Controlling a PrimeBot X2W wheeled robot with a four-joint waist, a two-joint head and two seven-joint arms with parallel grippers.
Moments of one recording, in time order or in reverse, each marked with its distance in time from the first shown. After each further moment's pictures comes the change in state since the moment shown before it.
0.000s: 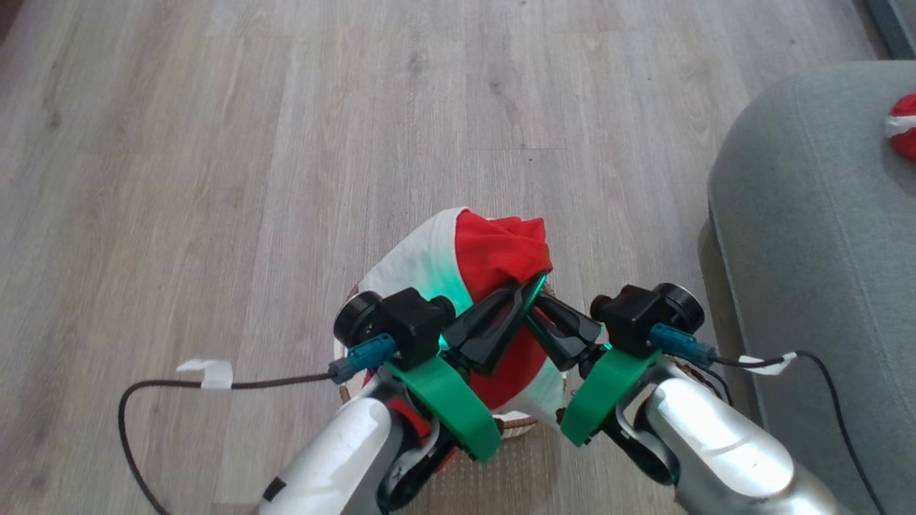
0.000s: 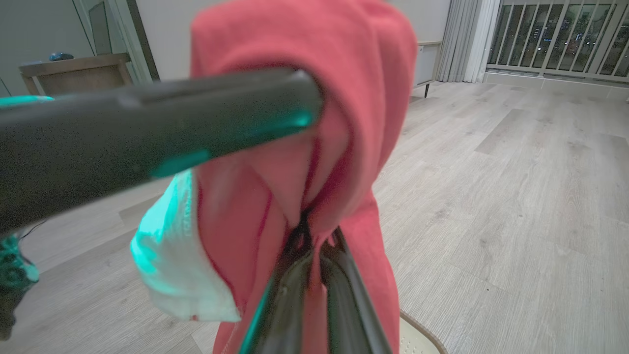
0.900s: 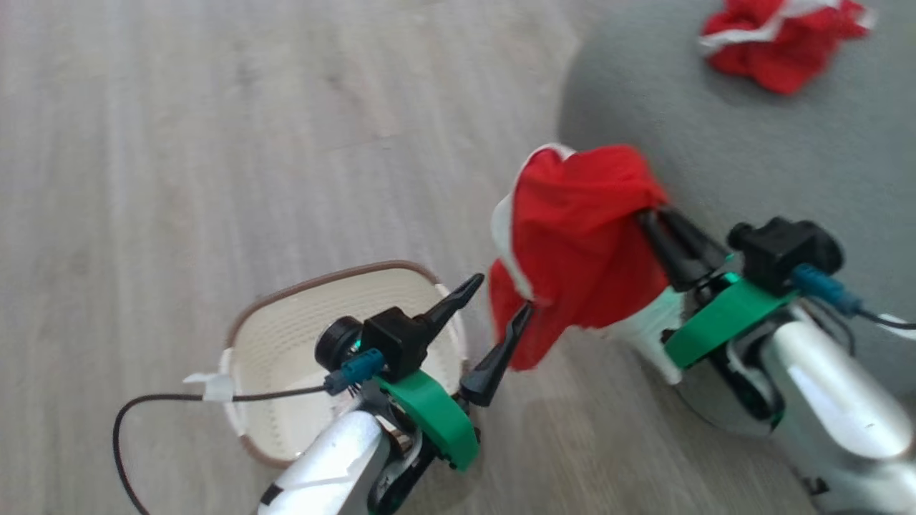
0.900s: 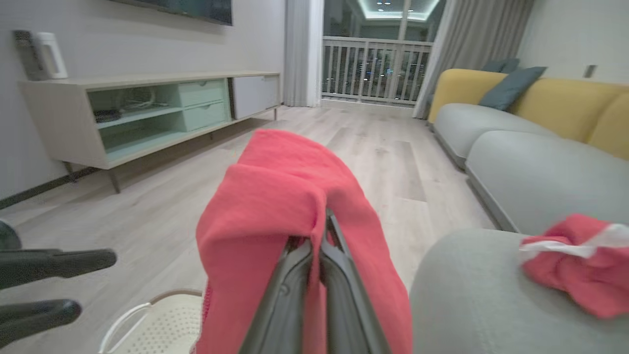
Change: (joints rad) left arm 0.004 0.013 -0.001 0.155 0.012 0.009 -0.073; right arm 0.003 -0.133 -0.237 -0.095 -0.020 0.000 0.002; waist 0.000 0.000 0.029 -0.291
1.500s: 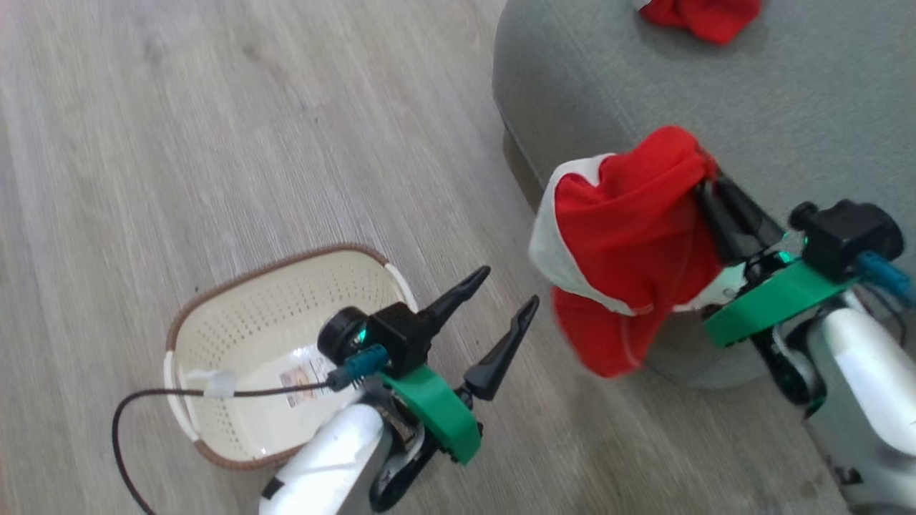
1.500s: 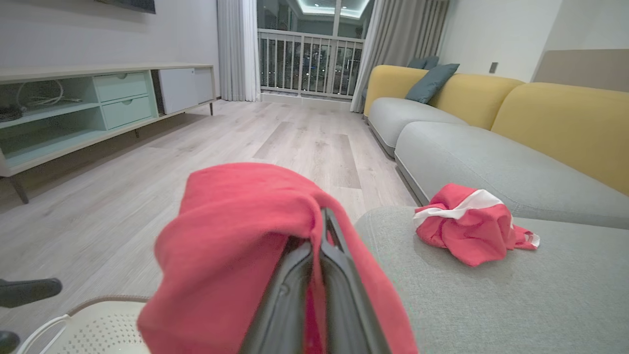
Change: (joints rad) left arm -0.006 -0.010 0.006 -0.008 0.033 -0.016 0.000; right arm 0.028 -0.028 -0.132 -0.063 -0.029 0.000 0.000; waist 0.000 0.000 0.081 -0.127
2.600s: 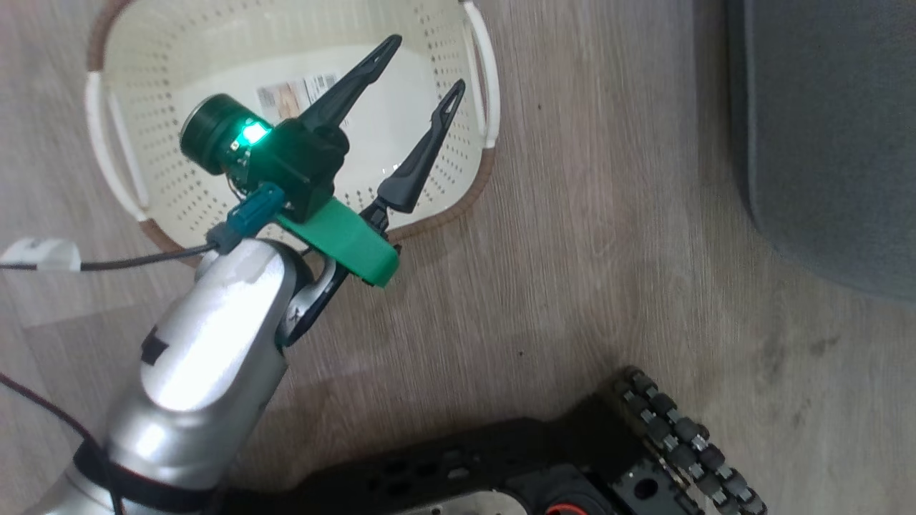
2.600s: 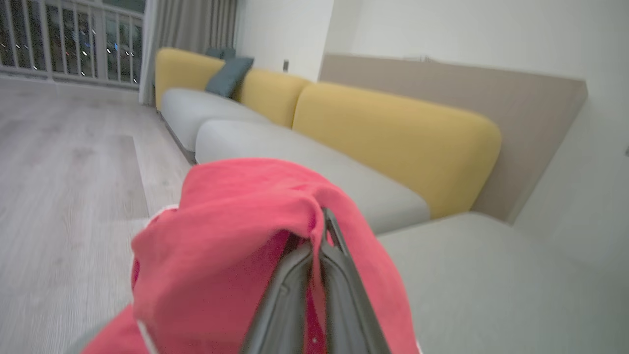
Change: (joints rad) left arm -0.333 0.164 0.102 -0.135 0.076 0.030 0.035; right arm -0.973 -0.198 -0.877 0.570 -0.288 0.000 0.042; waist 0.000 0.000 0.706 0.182
